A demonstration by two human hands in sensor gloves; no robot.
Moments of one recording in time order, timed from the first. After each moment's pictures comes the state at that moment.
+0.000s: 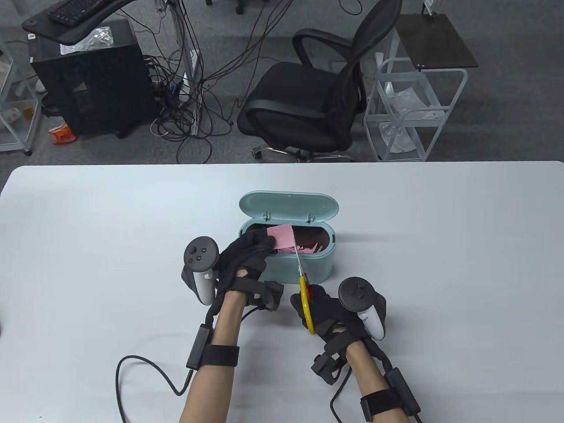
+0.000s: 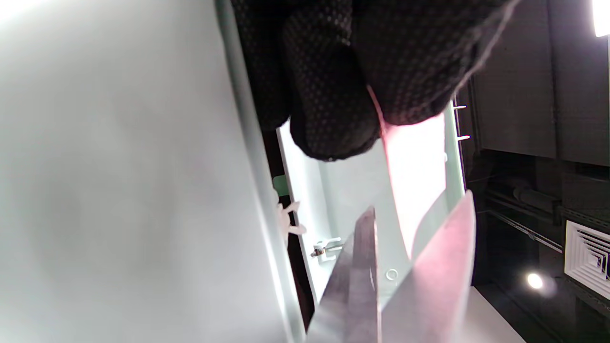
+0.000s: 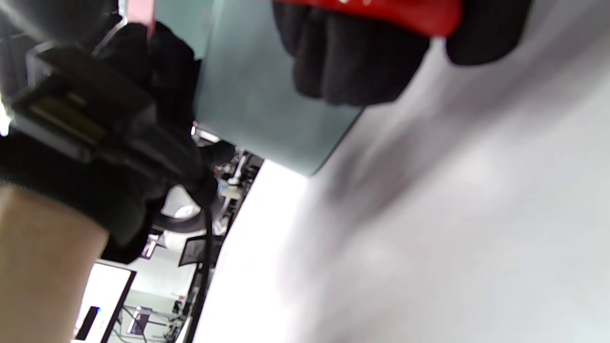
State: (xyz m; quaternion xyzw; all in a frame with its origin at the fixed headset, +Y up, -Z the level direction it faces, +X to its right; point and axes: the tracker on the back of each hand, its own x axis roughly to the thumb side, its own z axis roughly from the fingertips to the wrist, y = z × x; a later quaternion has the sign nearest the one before) left_hand -0.149 -0.723 -0.381 0.02 0.06 0.64 0.76; right_hand 0.103 -0.776 -0.315 0.08 0.17 0.84 0.51
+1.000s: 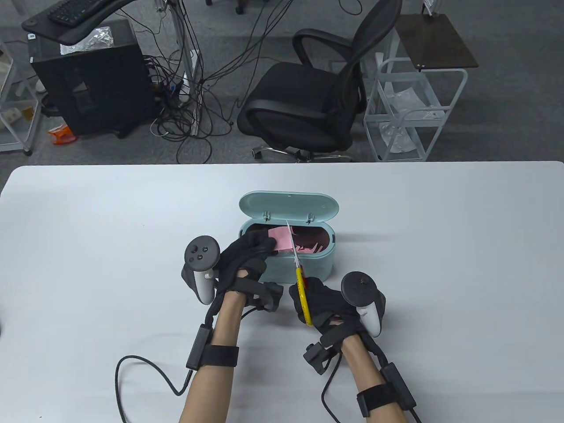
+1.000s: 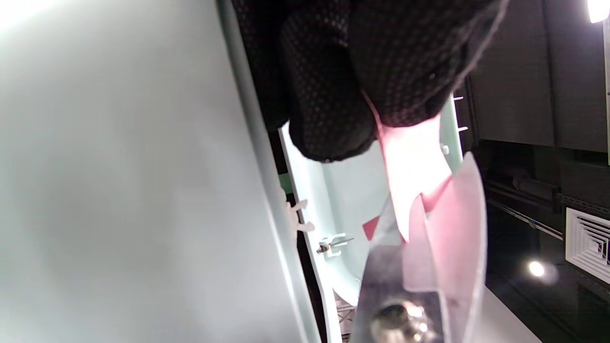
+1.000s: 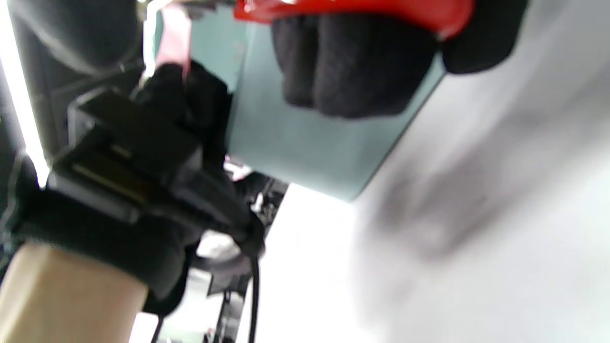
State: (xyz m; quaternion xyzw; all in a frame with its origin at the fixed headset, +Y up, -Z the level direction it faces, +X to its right) left_hand -0.149 -0.723 -0.382 0.02 0.05 0.63 0.77; right_hand 0.099 -0.767 -0.327 0.08 0.15 0.82 0.54
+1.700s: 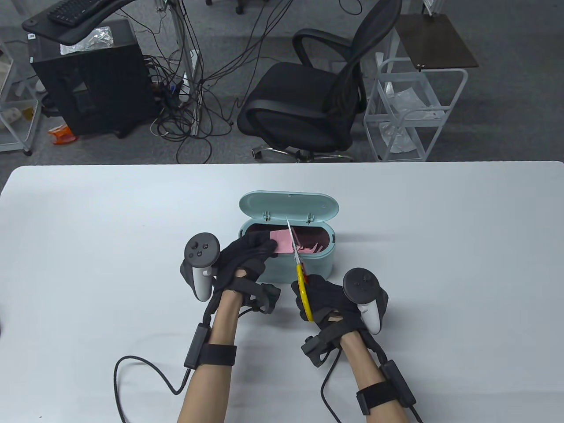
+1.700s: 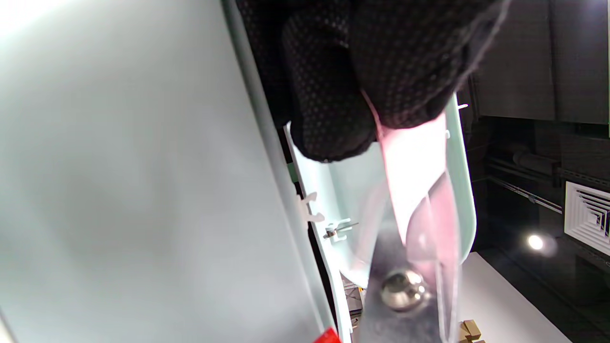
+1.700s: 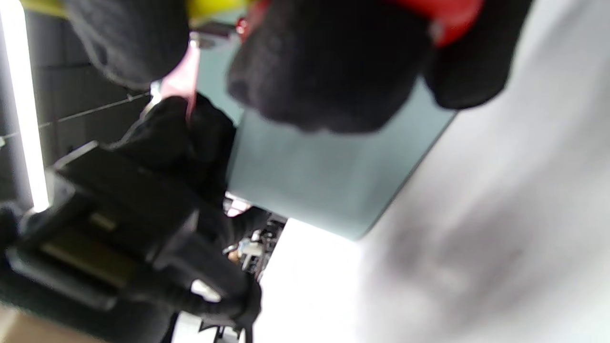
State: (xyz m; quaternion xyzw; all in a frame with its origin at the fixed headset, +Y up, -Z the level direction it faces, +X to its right) left_hand -0.151 -0.722 -0.385 0.00 0.03 0.62 0.78; right_hand 0.103 -0.764 -0.331 0.03 0.09 0.82 0.57
